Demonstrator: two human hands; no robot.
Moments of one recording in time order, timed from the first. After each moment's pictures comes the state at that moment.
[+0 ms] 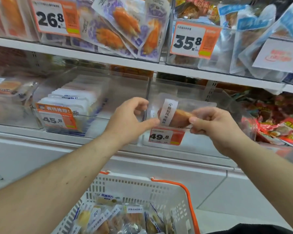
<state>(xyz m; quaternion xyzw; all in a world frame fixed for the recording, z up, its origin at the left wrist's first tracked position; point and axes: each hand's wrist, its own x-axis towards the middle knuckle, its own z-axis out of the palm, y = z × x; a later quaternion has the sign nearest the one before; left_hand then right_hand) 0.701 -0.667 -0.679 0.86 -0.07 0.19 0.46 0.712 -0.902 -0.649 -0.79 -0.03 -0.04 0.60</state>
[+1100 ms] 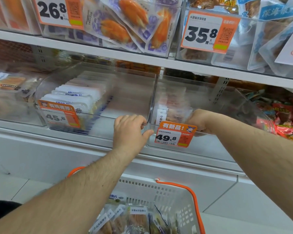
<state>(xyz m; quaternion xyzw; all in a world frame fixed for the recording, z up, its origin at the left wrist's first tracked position) 0.734 -0.672 -0.745 0.93 0.00 0.27 0.24 0.817 -0.880 -0.675 -0.95 0.06 0.18 0.24</state>
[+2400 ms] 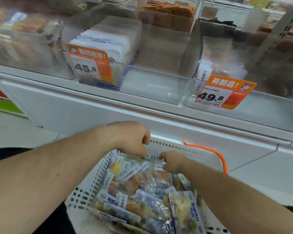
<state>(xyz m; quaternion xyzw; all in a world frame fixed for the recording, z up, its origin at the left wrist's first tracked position) 0.653 -0.582 -0.770 0.94 -0.12 -0.28 0.12 0.703 -0.780 -0.939 -0.92 -0.17 0.35 0.03</state>
